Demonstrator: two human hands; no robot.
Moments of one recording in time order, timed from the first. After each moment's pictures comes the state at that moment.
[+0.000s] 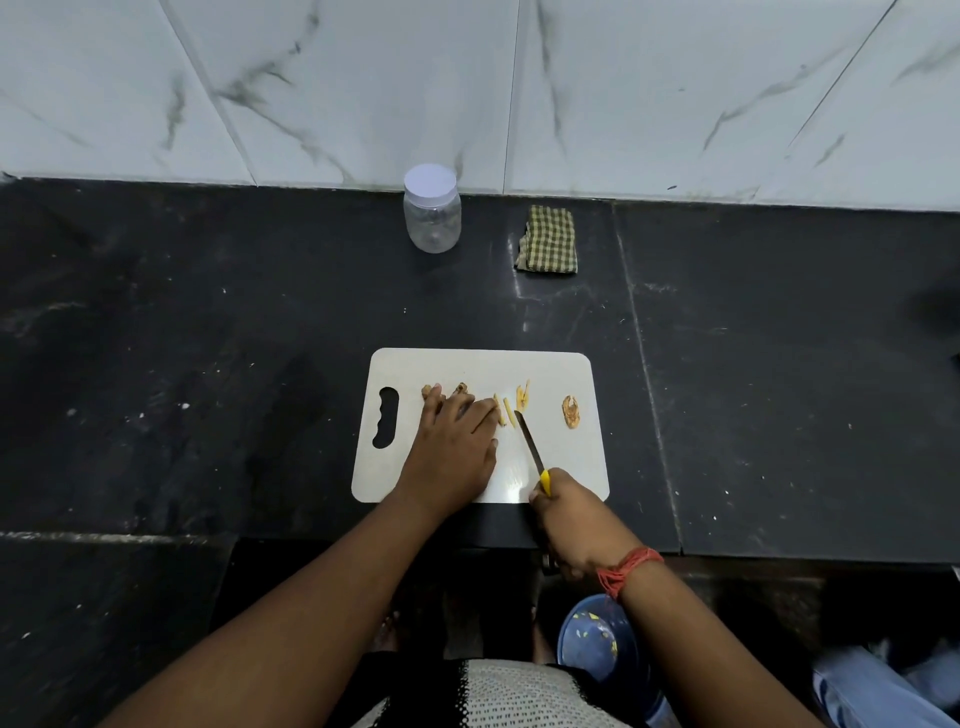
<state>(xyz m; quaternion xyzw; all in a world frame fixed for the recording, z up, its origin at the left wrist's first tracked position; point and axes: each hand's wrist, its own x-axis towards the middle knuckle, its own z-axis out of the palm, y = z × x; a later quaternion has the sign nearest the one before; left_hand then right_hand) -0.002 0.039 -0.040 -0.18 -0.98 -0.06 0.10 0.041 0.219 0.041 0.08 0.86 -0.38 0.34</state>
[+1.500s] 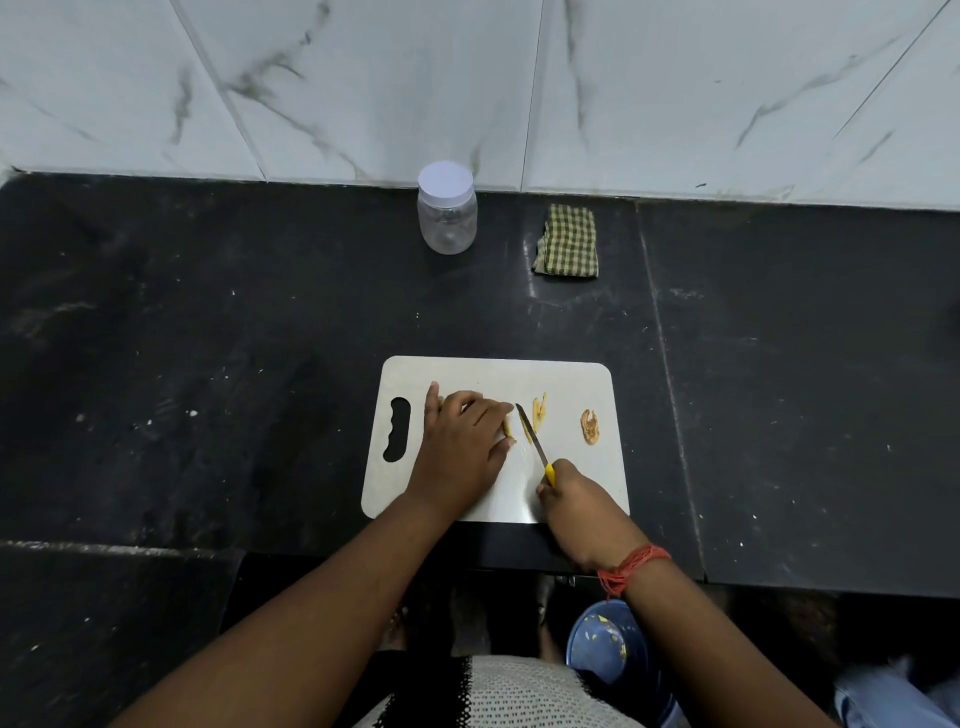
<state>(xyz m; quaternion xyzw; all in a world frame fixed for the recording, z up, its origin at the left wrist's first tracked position) -0.020 0.035 -0.034 -0.11 -0.97 -0.18 0.09 0.011 0.208 0.034 -0.01 0.91 -0.29 0.30</state>
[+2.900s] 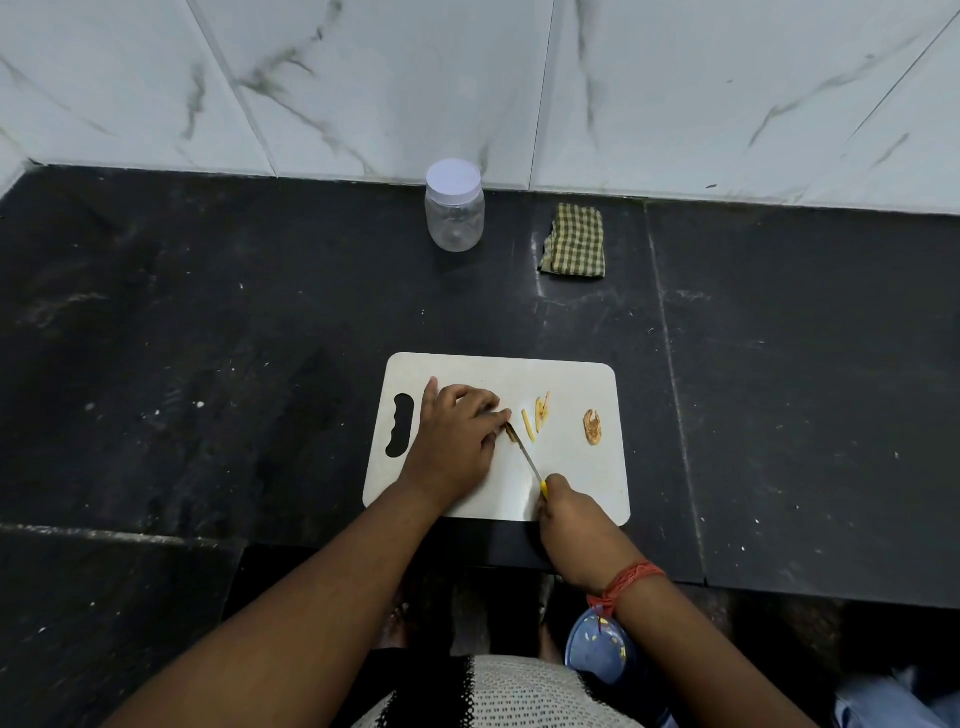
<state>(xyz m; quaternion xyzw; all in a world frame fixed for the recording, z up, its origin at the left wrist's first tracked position) -0.026 0.024 -0.043 -0.12 -0.97 -0.20 0.09 0.026 0.206 0.028 -0.05 0.93 -0.23 0.29</state>
